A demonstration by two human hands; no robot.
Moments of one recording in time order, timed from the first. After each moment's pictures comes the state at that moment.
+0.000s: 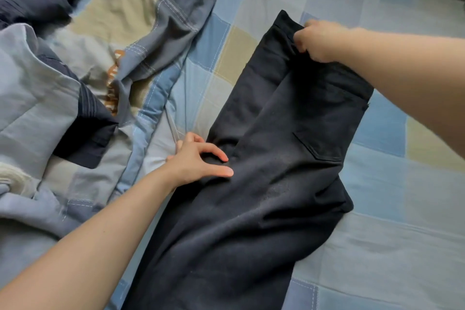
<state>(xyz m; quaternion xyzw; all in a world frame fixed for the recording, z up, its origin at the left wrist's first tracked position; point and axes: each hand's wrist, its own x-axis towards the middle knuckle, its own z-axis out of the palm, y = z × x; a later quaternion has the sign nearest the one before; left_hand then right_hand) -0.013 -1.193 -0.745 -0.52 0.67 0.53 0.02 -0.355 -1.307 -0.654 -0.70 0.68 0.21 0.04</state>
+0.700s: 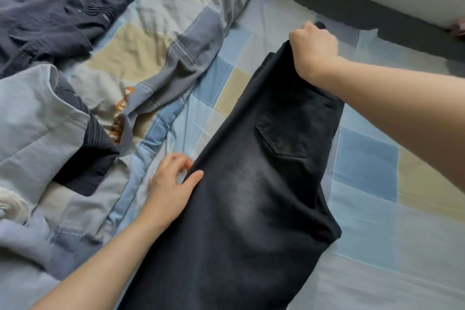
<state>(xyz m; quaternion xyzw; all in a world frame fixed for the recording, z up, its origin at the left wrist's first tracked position) -0.004 -1.190 -0.732 -0.58 0.65 0.44 -0.23 -0.319 -1.338 -0.603 -0.64 0.75 0.09 -0.11</state>
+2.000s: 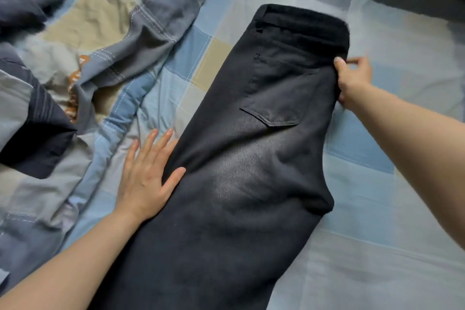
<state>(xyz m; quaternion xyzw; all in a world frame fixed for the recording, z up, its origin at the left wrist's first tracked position) 0.005 -1.172 -0.789 -0.50 0.85 0.12 -0.12 -0.435 -1.243 -0.709 -0.15 0.79 -0.54 0.27</state>
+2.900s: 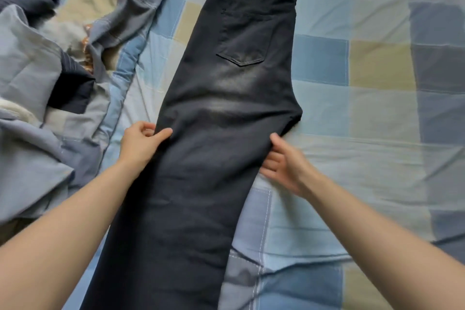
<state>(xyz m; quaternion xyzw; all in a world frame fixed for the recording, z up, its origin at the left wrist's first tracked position) 0.022 -1.096 -0.732 -0.70 0.54 0.42 -0.17 -0.247 -0.938 -0.730 0.04 0.58 -0.46 0.67</state>
